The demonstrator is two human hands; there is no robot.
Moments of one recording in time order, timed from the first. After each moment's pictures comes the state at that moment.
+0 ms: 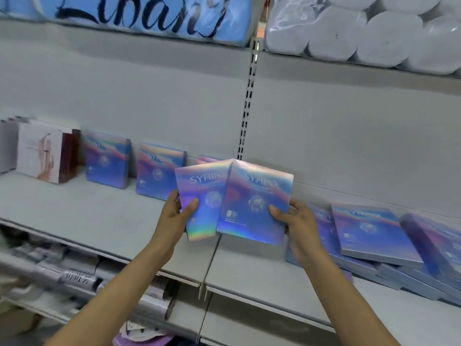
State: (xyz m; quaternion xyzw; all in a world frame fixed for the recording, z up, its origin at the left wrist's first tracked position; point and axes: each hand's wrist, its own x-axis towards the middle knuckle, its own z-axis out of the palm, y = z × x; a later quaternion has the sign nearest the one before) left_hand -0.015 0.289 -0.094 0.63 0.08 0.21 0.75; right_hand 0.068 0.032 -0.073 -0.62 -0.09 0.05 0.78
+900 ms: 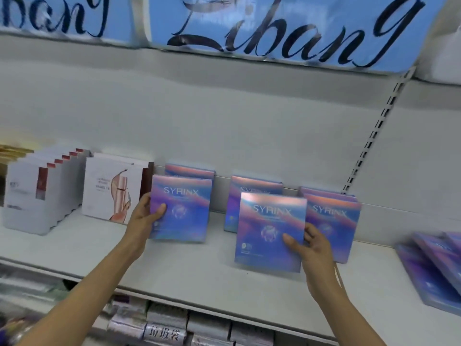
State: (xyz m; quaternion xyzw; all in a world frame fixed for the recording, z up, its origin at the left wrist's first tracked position) left_hand 0.015 0.689 -0.125 0.66 0.09 0.21 0.71; right_hand 0.033 0.310 -0.103 -0.66 -0.06 -0.04 0.75
